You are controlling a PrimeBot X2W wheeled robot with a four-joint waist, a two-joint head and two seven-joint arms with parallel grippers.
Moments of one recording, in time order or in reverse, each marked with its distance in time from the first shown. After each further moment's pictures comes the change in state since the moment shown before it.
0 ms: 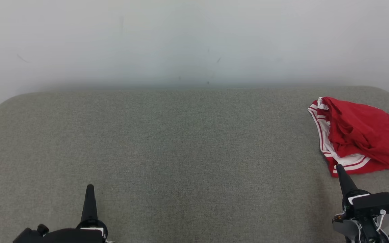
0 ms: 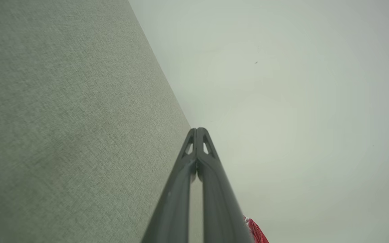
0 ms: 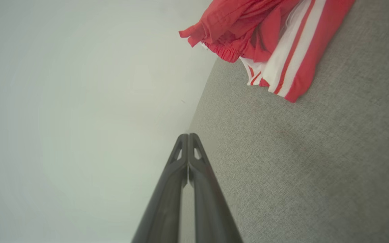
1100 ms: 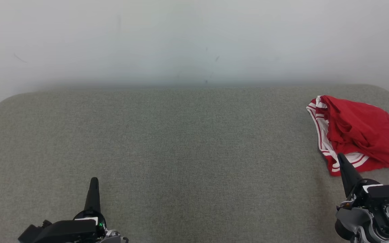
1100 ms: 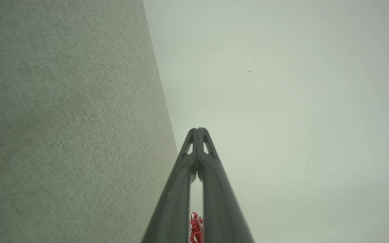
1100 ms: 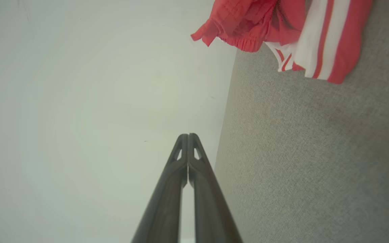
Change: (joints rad) left arm -0.055 0.001 -0.025 0.018 -0.288 0.000 0.025; right arm -0.078 -0.009 -0.049 0.048 0.272 0.000 0.111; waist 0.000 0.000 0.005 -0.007
